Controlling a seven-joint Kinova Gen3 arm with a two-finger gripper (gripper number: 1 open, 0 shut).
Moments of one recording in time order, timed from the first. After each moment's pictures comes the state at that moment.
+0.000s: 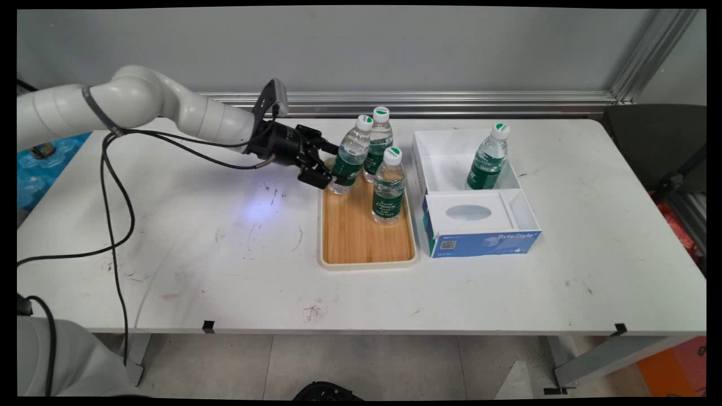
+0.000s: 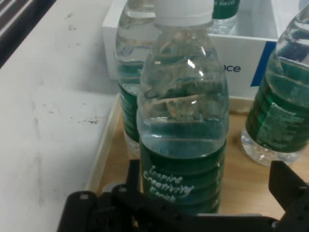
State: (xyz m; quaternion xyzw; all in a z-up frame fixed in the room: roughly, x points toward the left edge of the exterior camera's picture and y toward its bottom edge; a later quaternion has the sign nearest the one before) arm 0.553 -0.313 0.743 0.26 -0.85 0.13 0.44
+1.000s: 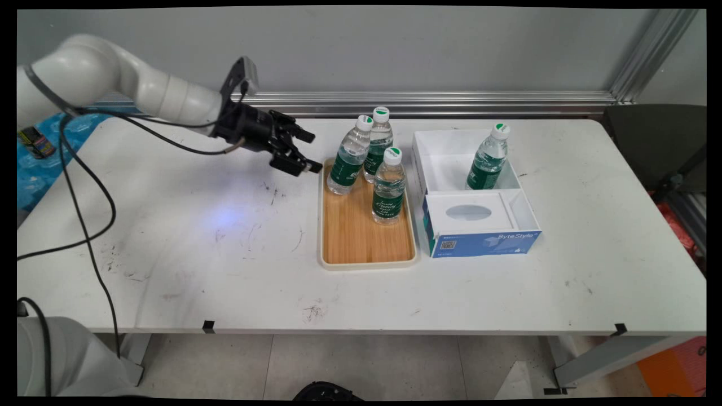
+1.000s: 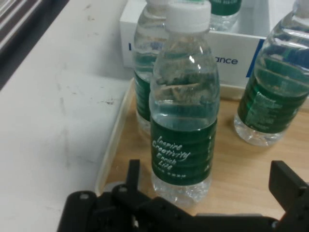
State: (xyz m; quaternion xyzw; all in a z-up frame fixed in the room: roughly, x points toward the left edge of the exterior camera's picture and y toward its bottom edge) arm 0.584 -0.287 0.795 0.28 -0.85 0.13 0.42
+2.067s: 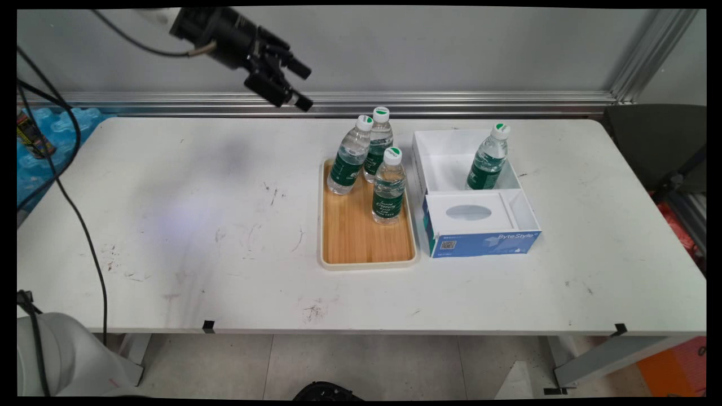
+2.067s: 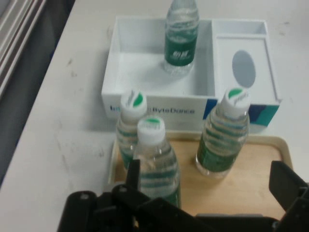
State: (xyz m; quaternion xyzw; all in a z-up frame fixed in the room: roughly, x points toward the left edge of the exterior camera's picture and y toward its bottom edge) arm 0.571 -0.306 0.966 0.22 -0.89 0.11 0.39
